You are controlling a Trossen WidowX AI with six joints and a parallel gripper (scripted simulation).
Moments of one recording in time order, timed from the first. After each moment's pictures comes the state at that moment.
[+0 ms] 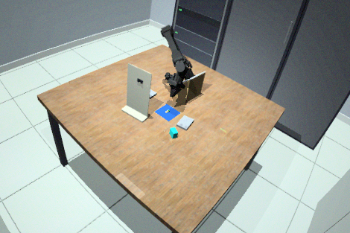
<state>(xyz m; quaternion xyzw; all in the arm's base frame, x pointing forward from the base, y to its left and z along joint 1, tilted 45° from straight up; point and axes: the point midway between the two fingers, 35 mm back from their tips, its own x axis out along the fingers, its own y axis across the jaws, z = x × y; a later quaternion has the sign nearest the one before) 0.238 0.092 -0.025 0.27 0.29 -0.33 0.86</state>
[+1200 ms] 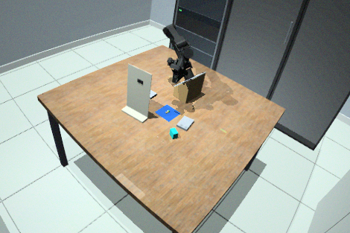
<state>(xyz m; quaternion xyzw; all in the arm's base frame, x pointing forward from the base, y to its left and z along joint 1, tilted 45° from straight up) 0.228 0.167 0.051 0.27 0.29 -0.33 0.86</state>
